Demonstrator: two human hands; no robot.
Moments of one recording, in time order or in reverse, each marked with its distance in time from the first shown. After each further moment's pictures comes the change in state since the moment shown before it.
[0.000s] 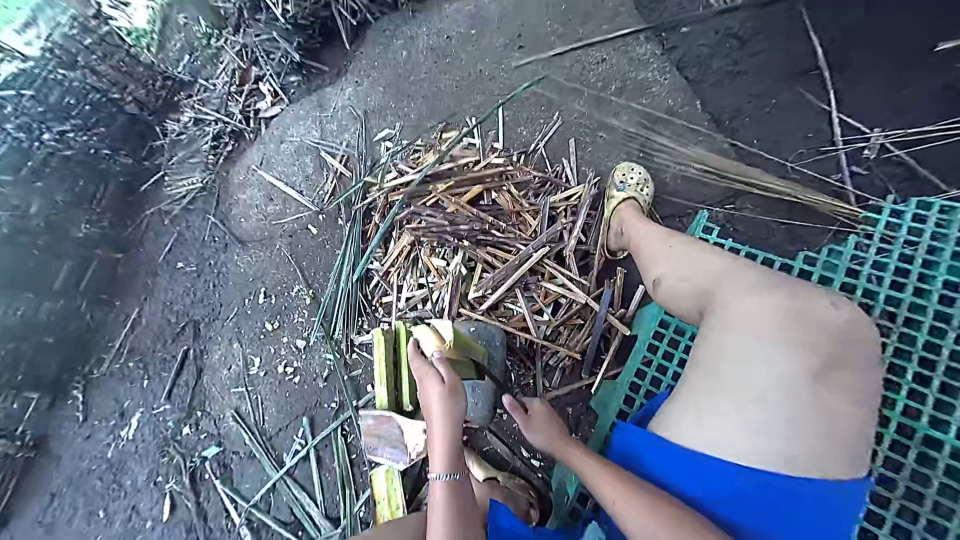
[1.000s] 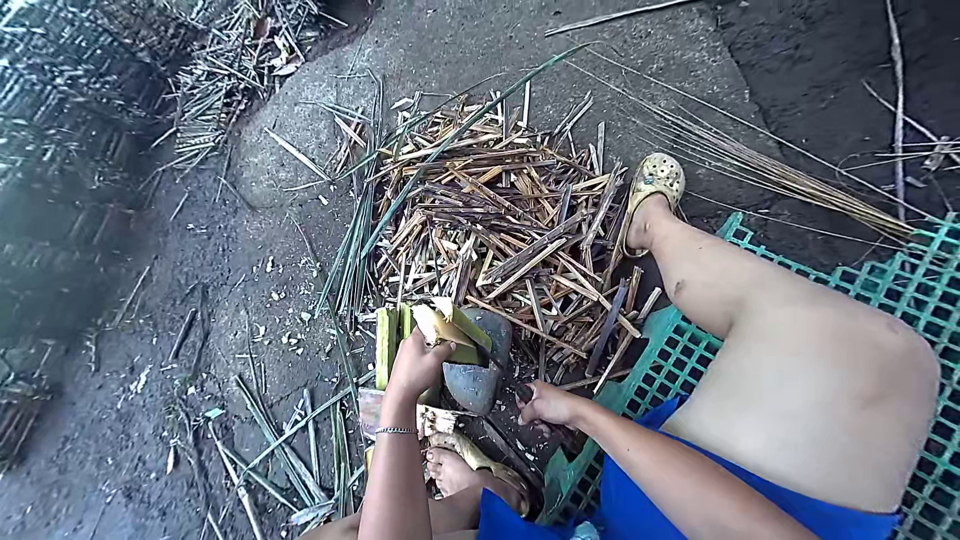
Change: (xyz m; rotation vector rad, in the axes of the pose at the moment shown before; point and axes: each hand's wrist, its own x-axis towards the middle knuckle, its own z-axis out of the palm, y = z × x) left_hand 0.062 -0.013 -0.040 0.092 -0.469 -0.065; right_hand 0.024 -0.002 -0.043 0.248 -0.452 0.075
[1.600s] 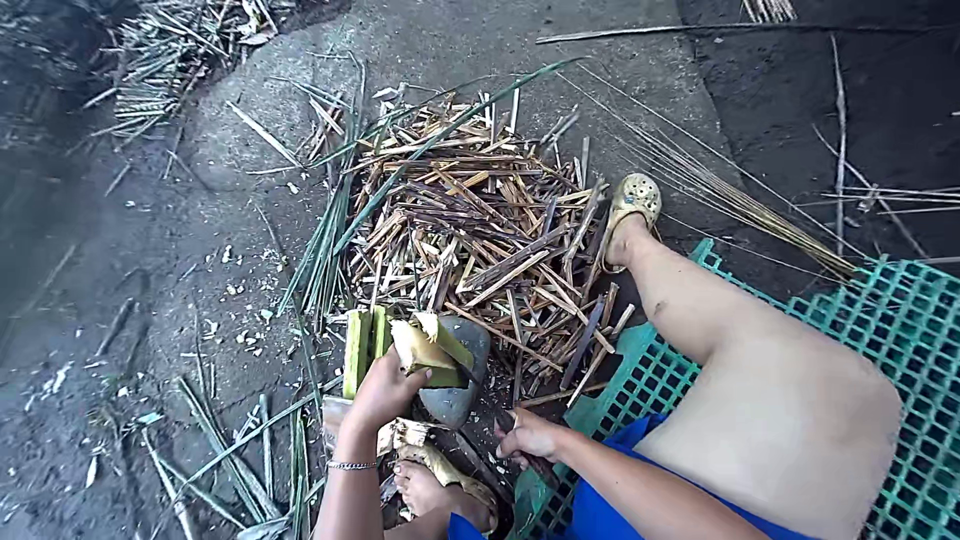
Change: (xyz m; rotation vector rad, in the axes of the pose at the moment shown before) left_hand -0.011 -0.012 -0.010 0.083 -0.109 0.107; right_hand -0.013 0.010 0.010 0.101 -0.080 0.026
